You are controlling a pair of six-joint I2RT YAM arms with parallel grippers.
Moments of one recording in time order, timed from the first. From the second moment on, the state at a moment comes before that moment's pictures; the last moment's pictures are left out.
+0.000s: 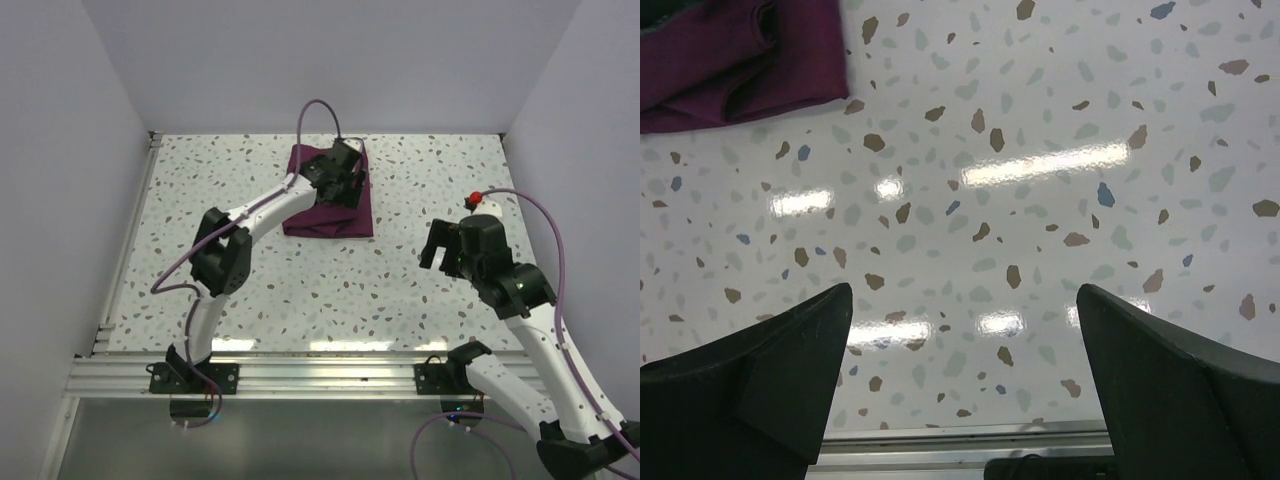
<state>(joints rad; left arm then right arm) -0.68 2.14 1.91 -0.61 -0.24 -0.32 0.37 0.79 0.98 -0.94 0.28 0.48</state>
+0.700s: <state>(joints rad) -0.76 2.36 2.07 -0.63 -0.31 -0.25 0.37 0.74 1.00 -1.02 0.37 0.48</state>
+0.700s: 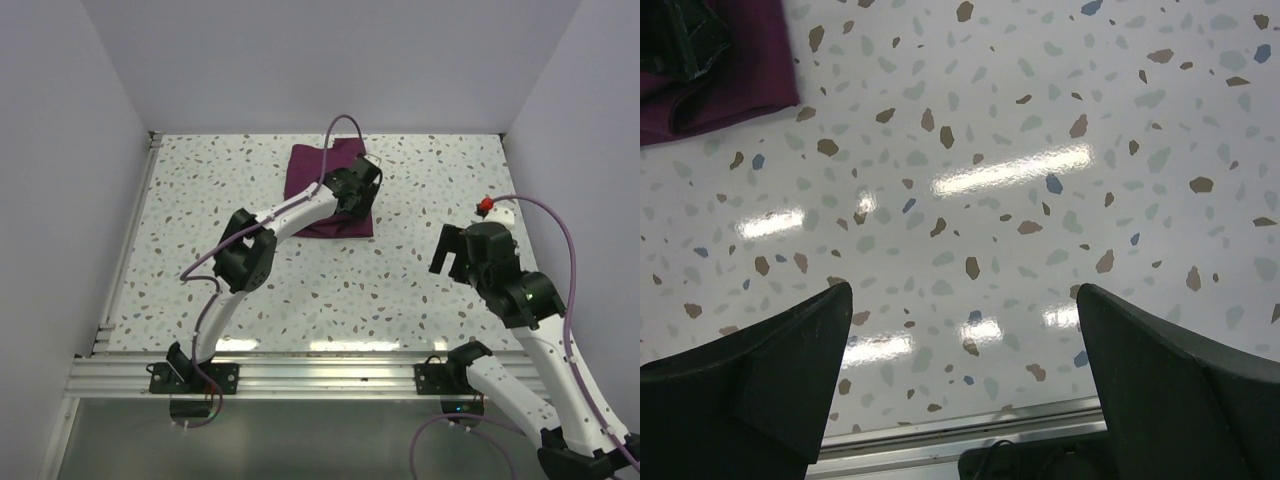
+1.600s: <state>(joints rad) -0.40 1.88 1.75 -0.63 -0.45 -0.33 0.37 1.17 1.15 -0.85 0.30 0.47</state>
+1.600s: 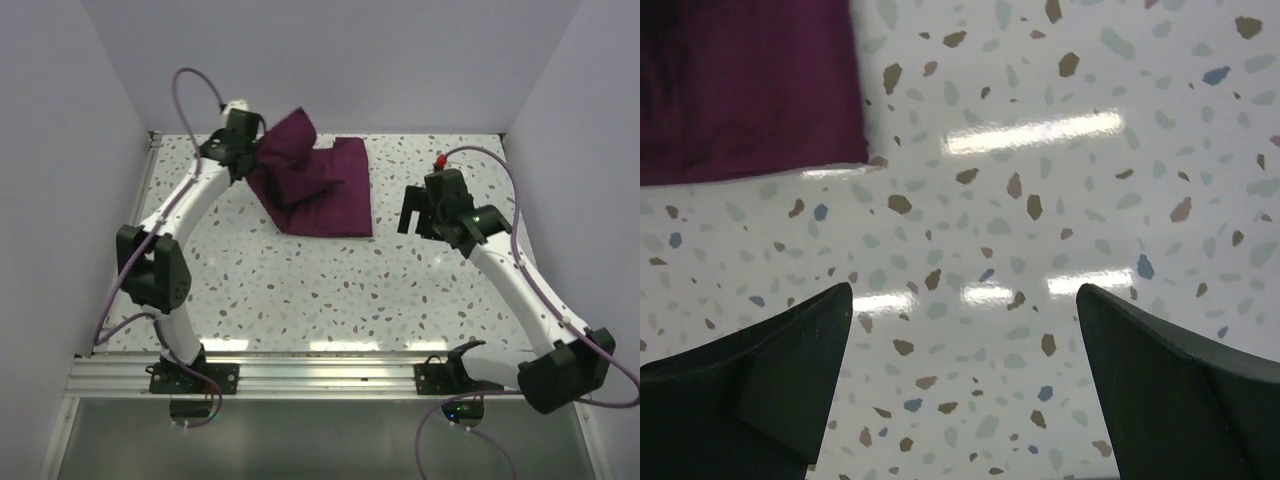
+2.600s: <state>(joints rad) -0.19 1.61 1.15 -0.66 -0.33 -0.46 0.61 2.30 2.08 -0.85 0.22 0.40</state>
